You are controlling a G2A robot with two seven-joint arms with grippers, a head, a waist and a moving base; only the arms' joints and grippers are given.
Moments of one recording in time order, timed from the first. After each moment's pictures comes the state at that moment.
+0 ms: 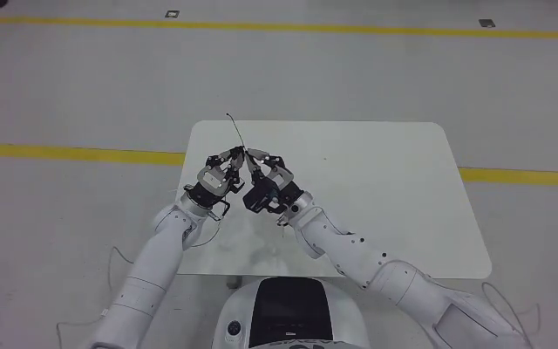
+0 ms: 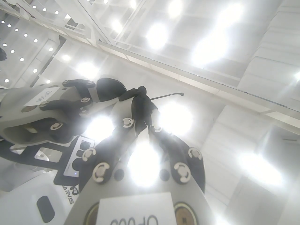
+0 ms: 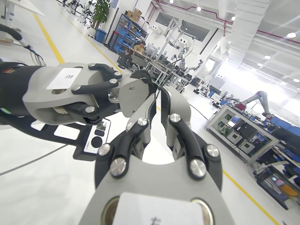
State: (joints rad) left arm 1.31 -1.22 -1.23 -1.30 -1.57 0.34 -0.88; right arm -1.02 -1.31 0.52 -1.37 -1.57 0.34 -0.34
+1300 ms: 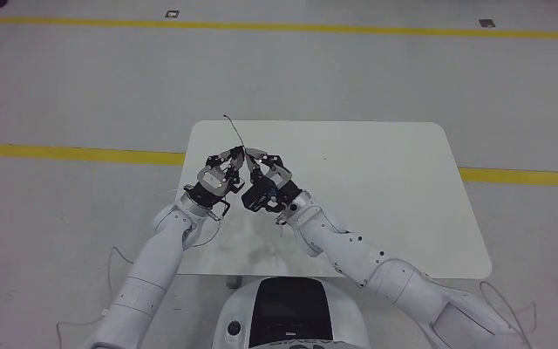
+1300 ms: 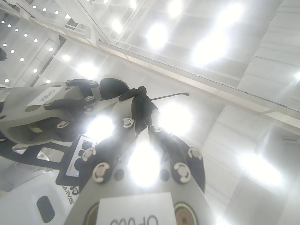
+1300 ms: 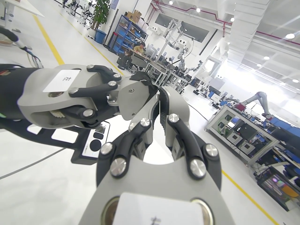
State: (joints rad) left arm 1.31 -1.22 -1.23 -1.30 -1.57 0.34 -0.88; right arm -1.01 -1.33 0.52 -1.36 -1.57 0.34 -0.36
